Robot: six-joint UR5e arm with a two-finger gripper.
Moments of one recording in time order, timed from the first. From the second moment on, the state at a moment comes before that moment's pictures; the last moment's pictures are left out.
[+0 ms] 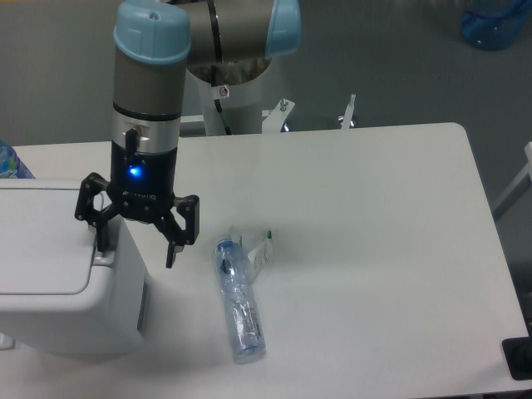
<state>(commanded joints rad) 2.18 -1.77 -1.57 -0.83 1.29 0.29</state>
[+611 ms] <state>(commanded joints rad) 2.22 -1.76 -1.47 -0.83 1.29 0.29</state>
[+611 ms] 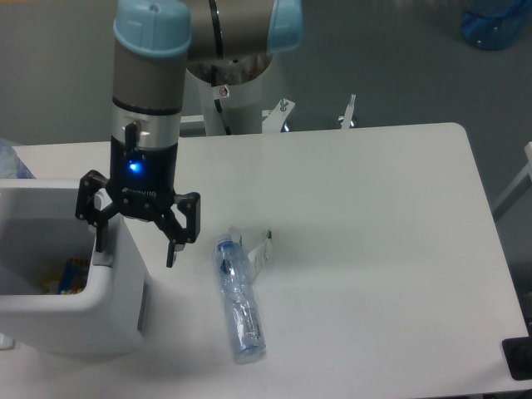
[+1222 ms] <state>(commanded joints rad) 2.35 -1.75 -1.42 -0.87 1.38 0.35</state>
